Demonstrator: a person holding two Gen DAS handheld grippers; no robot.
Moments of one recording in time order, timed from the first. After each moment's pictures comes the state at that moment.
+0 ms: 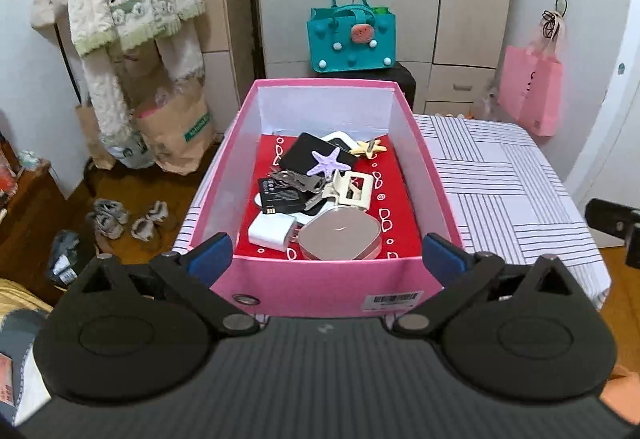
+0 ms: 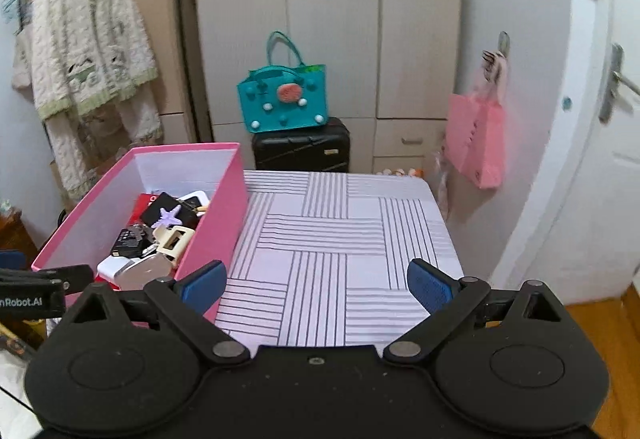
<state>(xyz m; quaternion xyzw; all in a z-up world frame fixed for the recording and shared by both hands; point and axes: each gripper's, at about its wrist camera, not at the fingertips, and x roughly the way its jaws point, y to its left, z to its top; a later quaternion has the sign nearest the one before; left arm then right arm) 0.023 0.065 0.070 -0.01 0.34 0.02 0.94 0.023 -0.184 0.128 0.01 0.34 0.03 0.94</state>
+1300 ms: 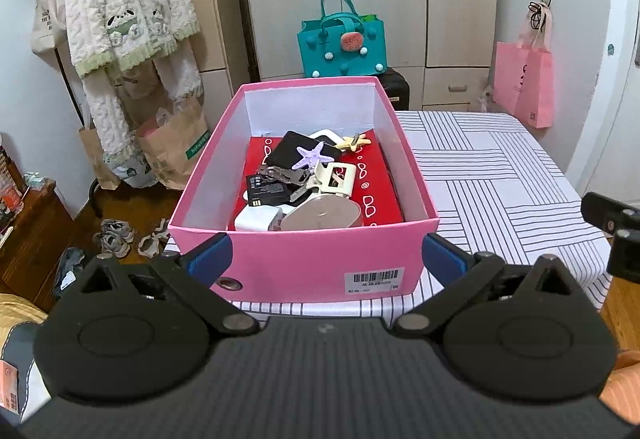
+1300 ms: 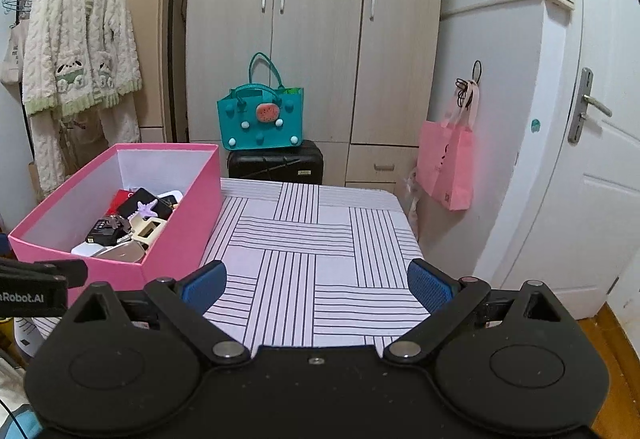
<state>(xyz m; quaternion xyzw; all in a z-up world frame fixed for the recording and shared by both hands) -0.001 0.034 0.052 0.02 0.32 0.02 0.95 -0.010 -0.183 0.108 -0.03 0.29 0.00 0.96</state>
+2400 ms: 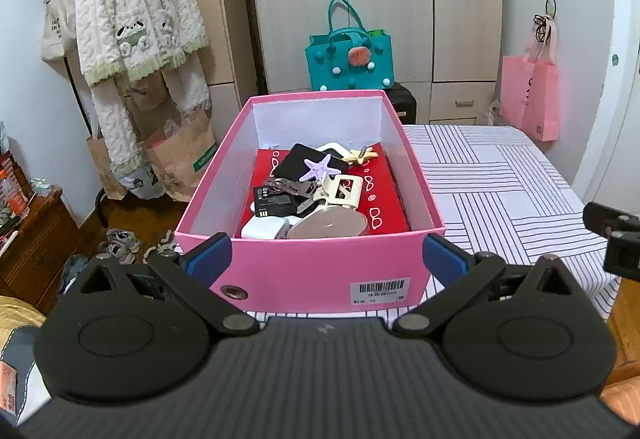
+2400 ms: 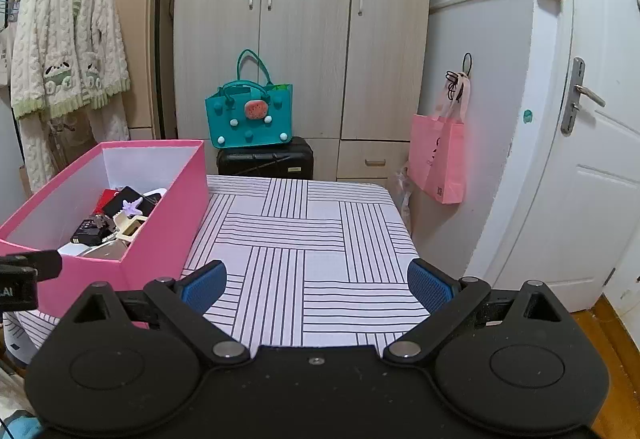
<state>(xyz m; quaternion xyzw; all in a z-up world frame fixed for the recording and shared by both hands) -0.004 0.035 0.048 0.02 0.30 0.03 0.95 -0.005 -0.189 0.098 -0.02 0.29 -0.02 0.96</state>
